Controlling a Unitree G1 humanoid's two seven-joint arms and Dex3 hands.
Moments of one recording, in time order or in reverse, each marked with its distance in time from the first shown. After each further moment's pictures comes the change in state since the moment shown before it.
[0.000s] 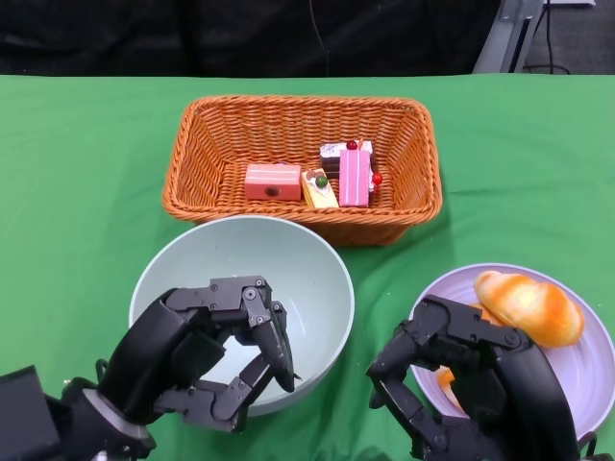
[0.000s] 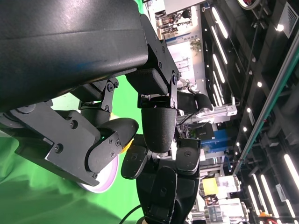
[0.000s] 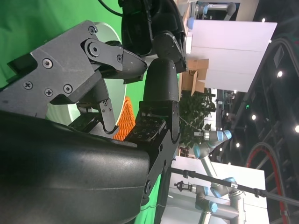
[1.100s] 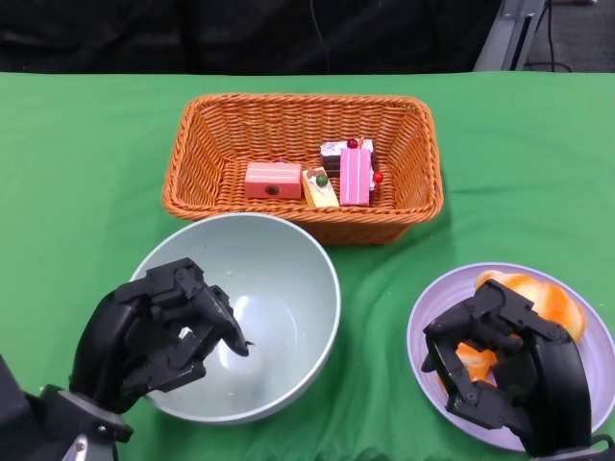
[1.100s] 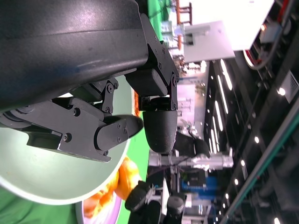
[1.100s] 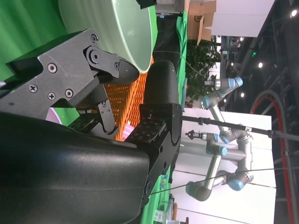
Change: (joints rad) left arm -0.194 -0.022 0.110 0.547 -0.161 -0.218 -0.097; right arm -0.190 0.061 -0.182 0.537 0.015 -0.361 -0.062
